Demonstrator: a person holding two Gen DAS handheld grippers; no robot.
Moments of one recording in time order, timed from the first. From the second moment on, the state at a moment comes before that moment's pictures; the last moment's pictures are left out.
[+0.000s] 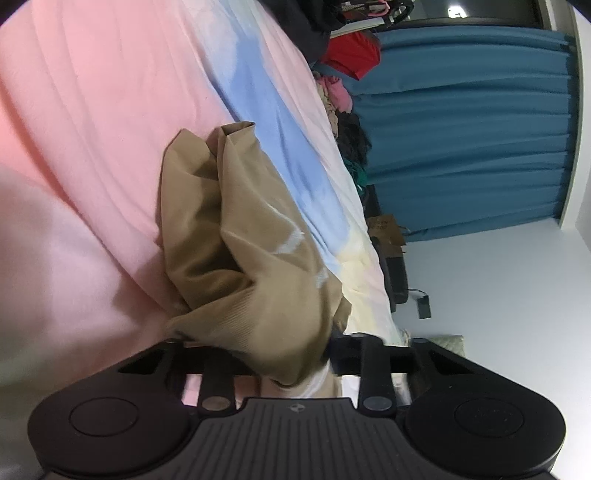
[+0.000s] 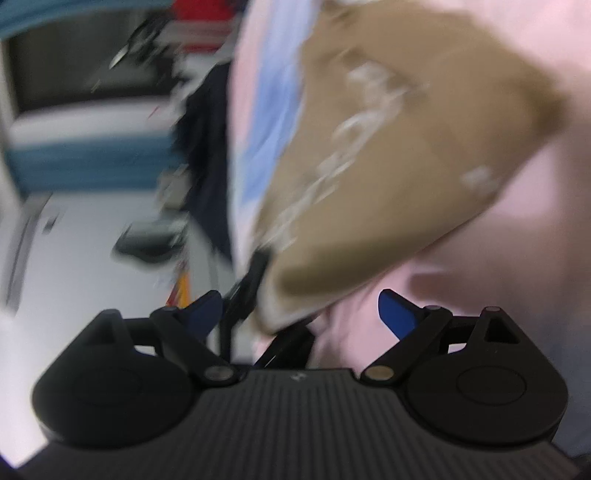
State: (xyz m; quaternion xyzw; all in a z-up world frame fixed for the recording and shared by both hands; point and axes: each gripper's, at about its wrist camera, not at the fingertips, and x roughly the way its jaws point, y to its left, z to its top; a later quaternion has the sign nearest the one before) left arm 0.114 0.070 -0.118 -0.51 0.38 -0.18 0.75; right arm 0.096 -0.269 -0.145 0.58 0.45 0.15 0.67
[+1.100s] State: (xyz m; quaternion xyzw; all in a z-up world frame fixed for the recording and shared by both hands) left arm 0.121 0.047 -0.026 -0.48 0.43 -0.23 0.73; right arm 0.035 -0.317 -0.046 0.53 0.30 0.04 0.79
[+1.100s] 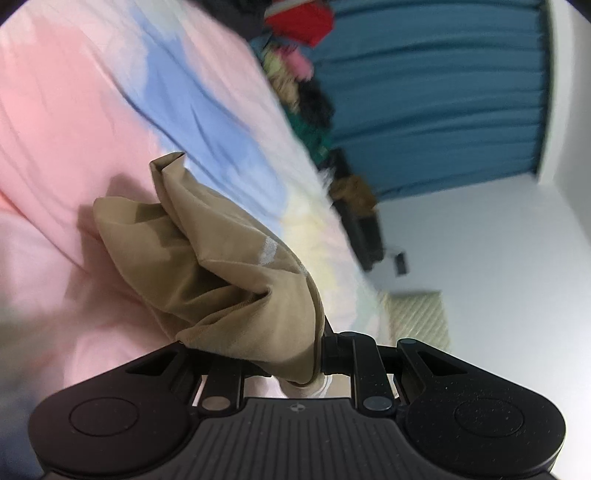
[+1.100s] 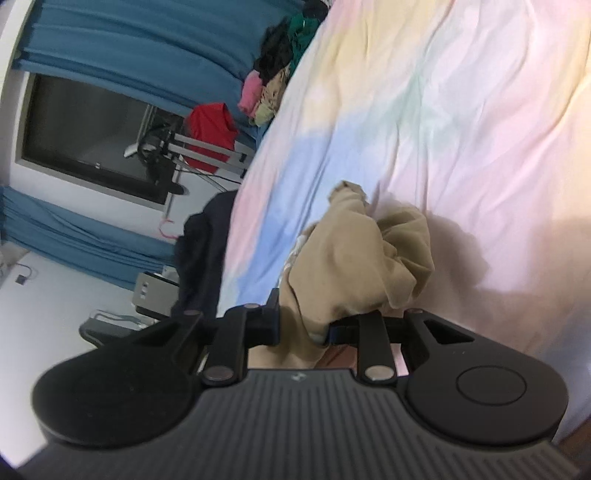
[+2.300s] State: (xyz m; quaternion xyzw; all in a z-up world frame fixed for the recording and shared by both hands) left arm 0.394 -0.282 -0.131 -0.21 0.47 -0.30 0.80; right arm 0.202 -0.502 -0.126 0.42 0.31 -0.10 0.85
